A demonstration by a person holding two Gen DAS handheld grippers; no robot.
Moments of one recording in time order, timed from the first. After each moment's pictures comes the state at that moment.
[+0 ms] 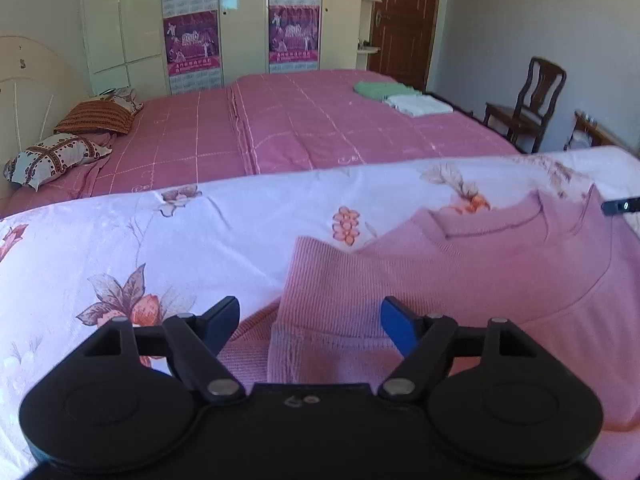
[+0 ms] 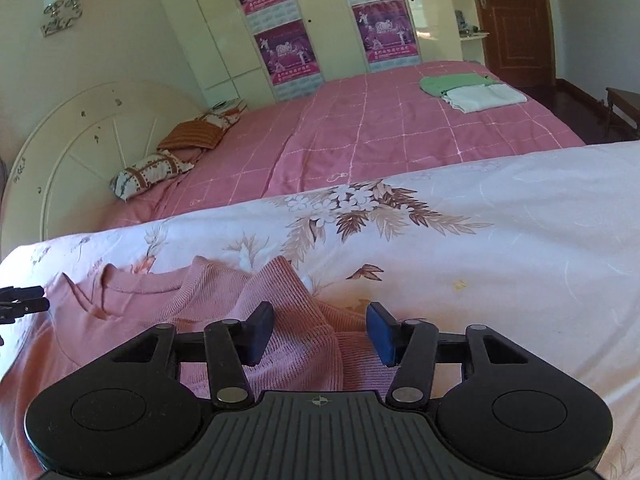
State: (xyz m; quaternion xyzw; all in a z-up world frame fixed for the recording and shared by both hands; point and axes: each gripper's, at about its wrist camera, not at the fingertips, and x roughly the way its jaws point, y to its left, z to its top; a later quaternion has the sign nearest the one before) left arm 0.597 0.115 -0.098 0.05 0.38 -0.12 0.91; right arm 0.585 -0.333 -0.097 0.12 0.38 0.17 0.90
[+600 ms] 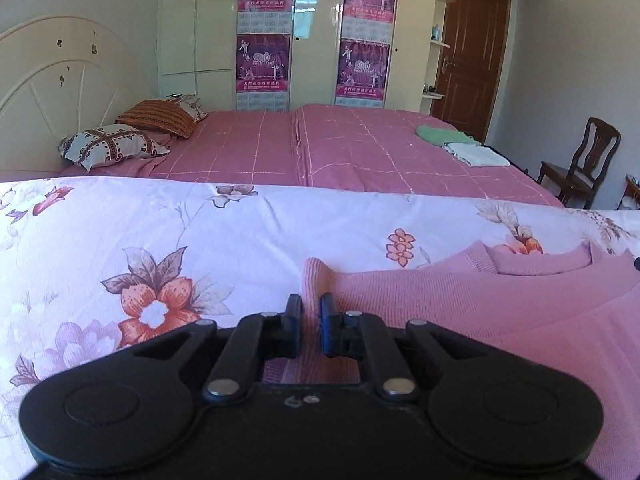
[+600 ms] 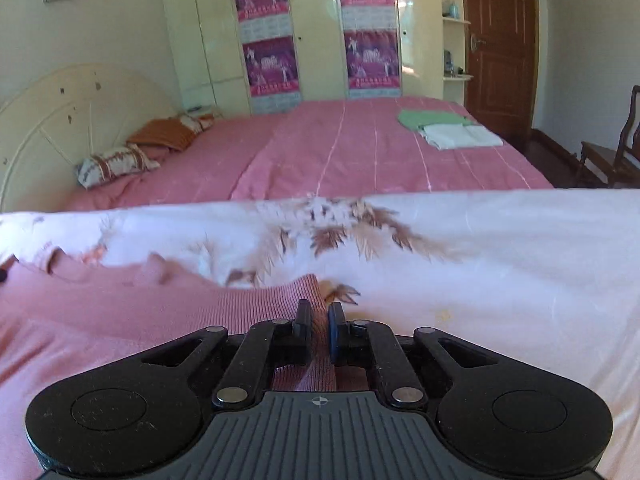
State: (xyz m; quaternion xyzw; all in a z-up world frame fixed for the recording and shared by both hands) left arm 0.588 0.122 -0.109 -0.01 0.33 -0.03 0.94; right arm 0.591 -0.309 -0.120 0.04 0.34 0.12 0.93
